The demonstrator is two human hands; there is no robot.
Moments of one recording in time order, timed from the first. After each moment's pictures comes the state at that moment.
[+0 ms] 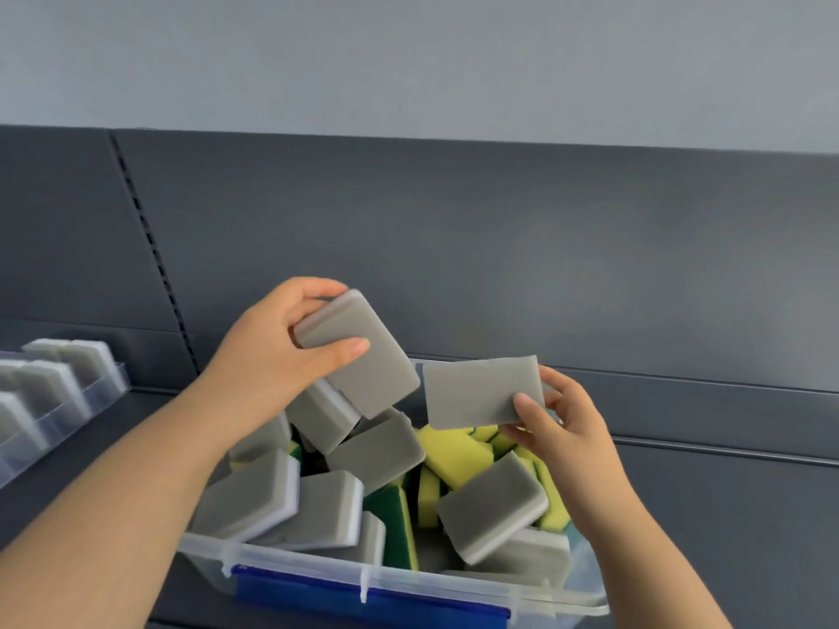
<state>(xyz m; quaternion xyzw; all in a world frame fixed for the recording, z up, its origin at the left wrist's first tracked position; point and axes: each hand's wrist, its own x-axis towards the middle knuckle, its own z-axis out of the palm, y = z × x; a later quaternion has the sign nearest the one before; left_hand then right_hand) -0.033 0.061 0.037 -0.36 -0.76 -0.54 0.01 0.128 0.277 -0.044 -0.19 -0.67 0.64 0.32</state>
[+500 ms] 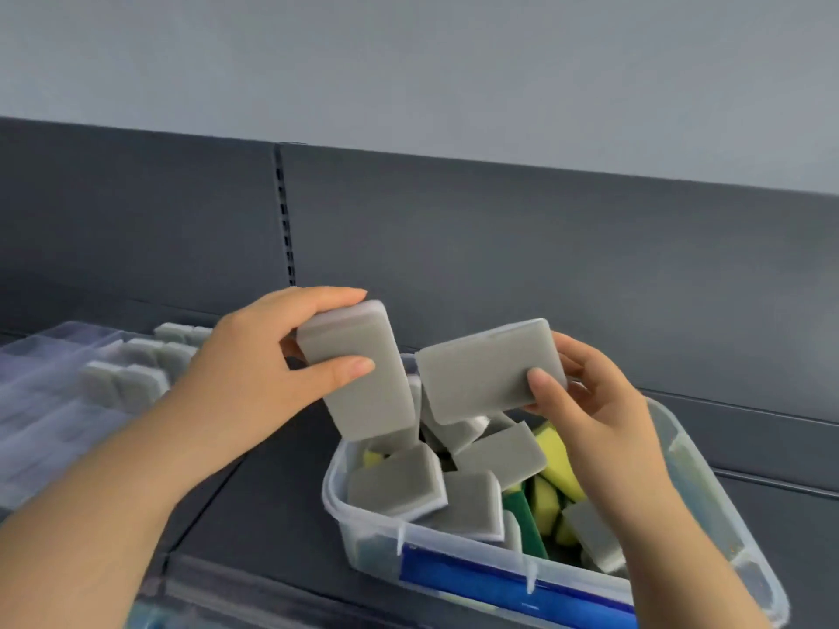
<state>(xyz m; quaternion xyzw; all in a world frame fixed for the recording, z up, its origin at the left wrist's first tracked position) -0.044 -0.092 0.065 -0.39 -0.78 -0.47 0.13 0.082 0.138 0.016 -0.08 -0.74 0.55 0.37</state>
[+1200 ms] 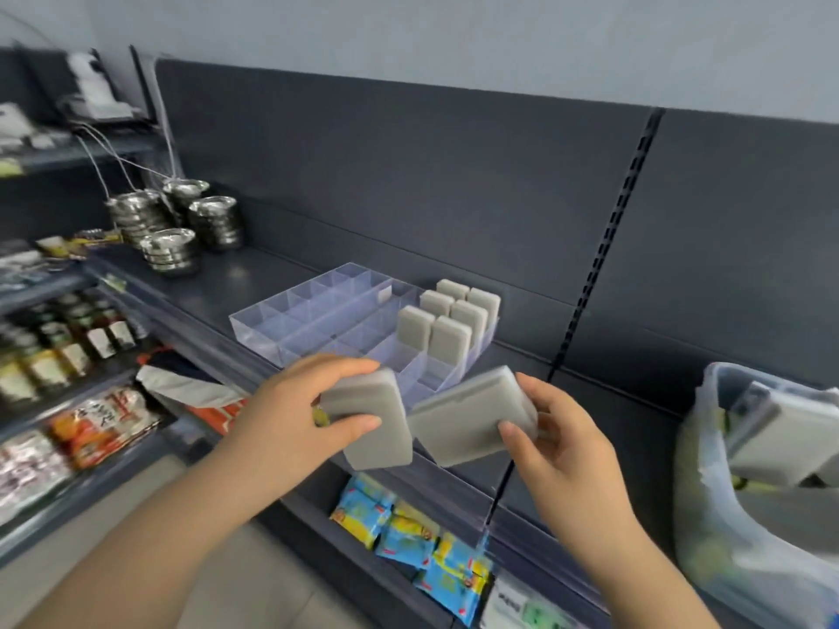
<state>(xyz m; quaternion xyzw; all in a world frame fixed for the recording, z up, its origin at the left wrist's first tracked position) -0.132 -0.430 -0.029 -0.23 -0.88 -0.40 0.13 -0.071 -0.181 -0.053 0.02 -0.84 0.51 0.21</state>
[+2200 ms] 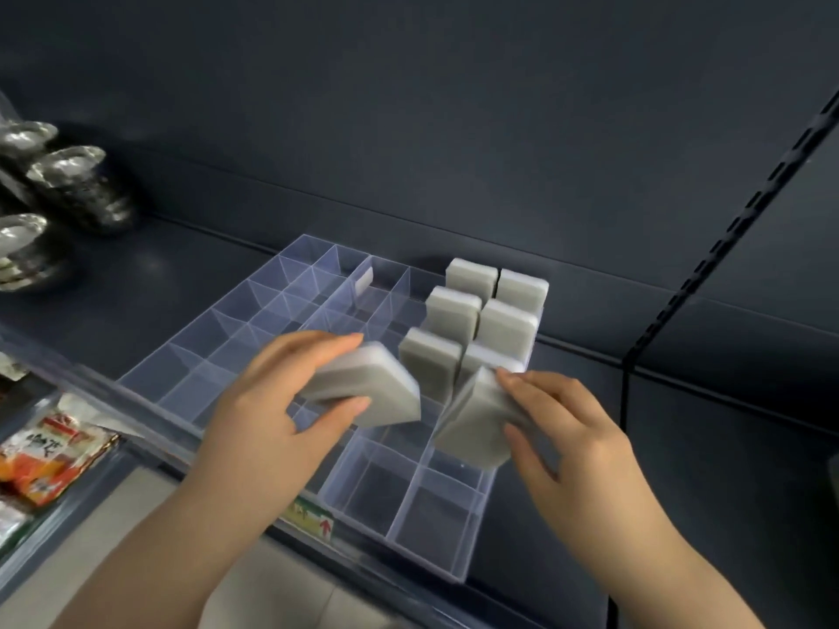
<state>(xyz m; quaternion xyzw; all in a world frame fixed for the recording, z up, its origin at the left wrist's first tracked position) -0.331 -0.418 -0.063 -0.24 -0.86 -0.43 0.11 -0.253 -0.191 -0.095 0.00 -0.93 0.30 0.21</state>
